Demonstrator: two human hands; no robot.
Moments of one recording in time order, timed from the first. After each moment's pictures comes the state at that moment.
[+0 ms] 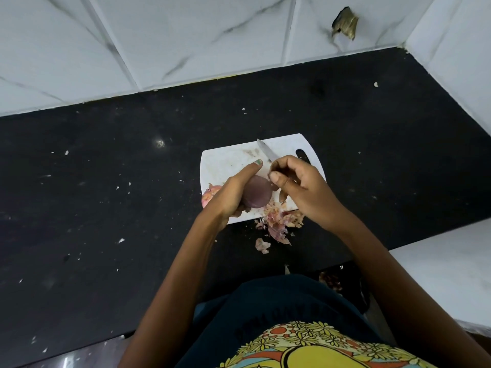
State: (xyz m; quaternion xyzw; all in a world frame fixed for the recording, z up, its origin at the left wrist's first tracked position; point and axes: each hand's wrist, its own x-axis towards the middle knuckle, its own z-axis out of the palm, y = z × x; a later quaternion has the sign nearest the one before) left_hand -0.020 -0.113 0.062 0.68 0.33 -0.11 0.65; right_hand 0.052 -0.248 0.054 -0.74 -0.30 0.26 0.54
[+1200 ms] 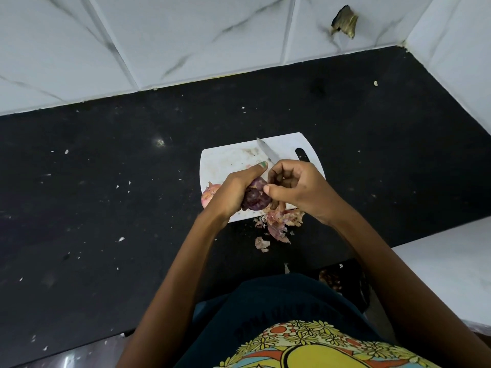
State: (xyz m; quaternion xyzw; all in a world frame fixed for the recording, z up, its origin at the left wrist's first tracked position) left_hand -0.020 -0.115 0.065 0.70 0.29 -0.07 0.65; right_hand 0.053 -0.247 0.061 -0.70 -0.26 0.34 0.57
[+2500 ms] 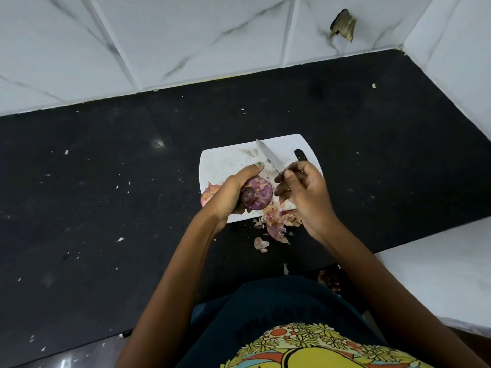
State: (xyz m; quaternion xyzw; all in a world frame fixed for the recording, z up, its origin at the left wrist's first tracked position) left_hand -0.025 -0.114 0.061 0.65 0.30 -0.09 0.69; right_hand 0.040 -0.246 0.032 -0.69 -0.07 0.23 0.69
